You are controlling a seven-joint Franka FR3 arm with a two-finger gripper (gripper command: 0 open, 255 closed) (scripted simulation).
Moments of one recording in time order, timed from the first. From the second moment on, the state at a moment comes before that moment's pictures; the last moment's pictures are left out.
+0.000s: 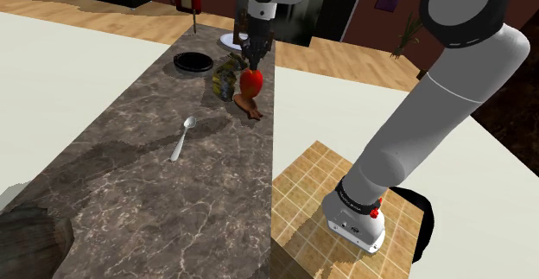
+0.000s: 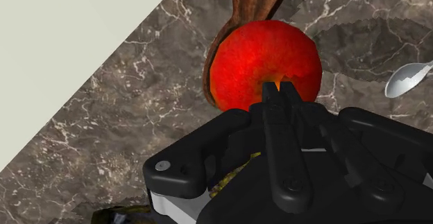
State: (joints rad) arm -0.02 -0.06 -0.04 -2.01 0.07 1.88 -0.06
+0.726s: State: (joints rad) arm -0.02 -0.03 -0.04 -2.09 0.07 1.99 -0.07
